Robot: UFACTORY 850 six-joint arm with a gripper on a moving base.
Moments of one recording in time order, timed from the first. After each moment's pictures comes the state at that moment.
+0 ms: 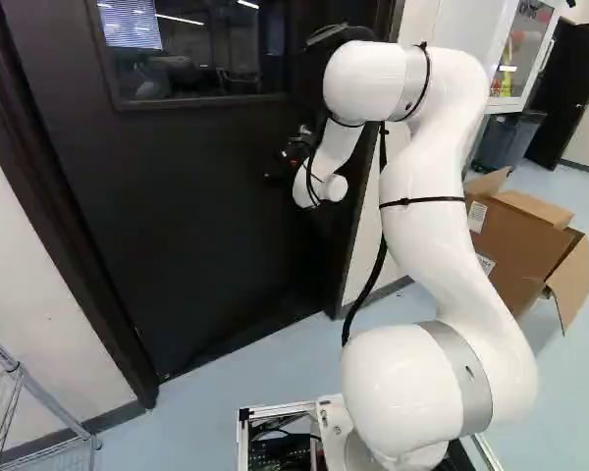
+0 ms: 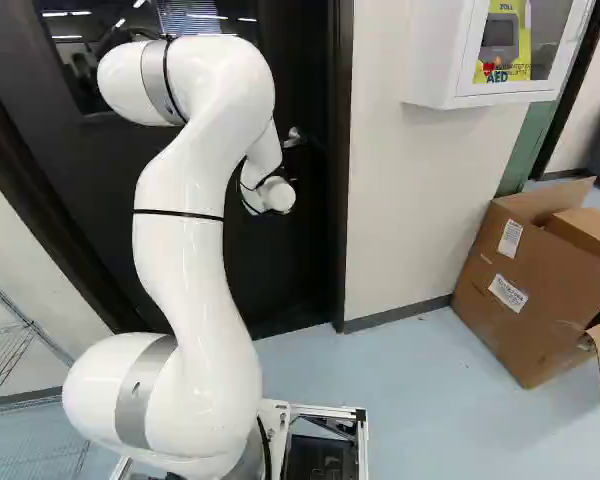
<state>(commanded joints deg) -0.2 -38.4 -65.8 -29.9 55.9 0.0</state>
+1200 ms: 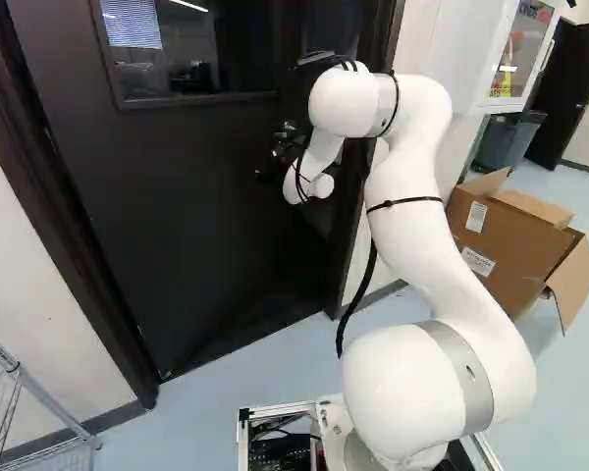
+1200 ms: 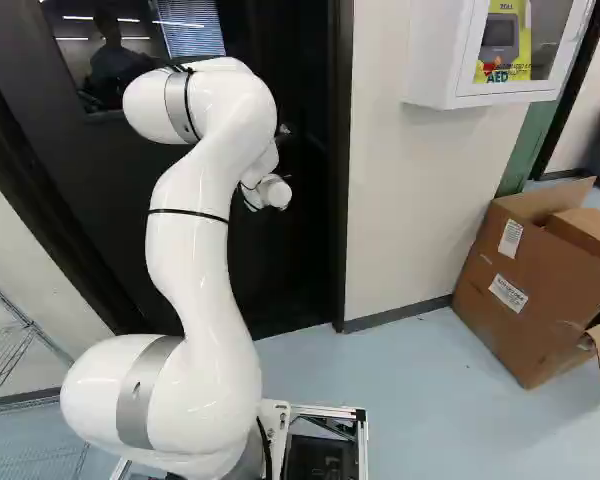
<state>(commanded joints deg) 1.9 -44.2 -74.0 -29.4 55.9 0.0</state>
